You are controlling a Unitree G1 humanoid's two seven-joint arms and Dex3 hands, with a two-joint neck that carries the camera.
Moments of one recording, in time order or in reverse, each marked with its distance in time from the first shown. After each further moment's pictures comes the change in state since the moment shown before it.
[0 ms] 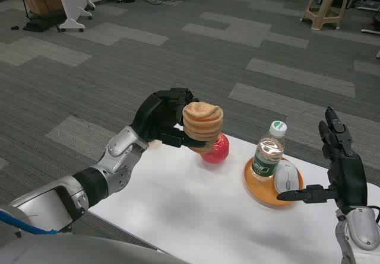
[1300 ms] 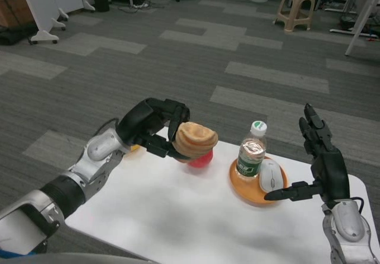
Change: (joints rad) left arm 0.042 0.060 0.150 -0.206 0.434 0.139 0.030; right arm 0.030 -0.017 -0.005 -0.058 0.000 -0.003 0.001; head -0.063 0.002
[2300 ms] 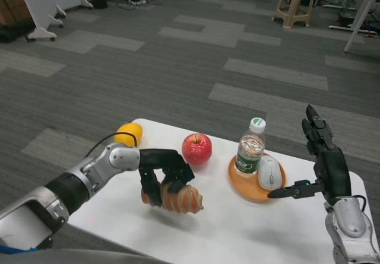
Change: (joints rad) left arm -0.050 -0.060 -0.028 0.109 0.692 0.434 -0.229; right arm -0.025 -0.011 0.001 0.084 0.000 0.000 0.001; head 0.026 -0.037
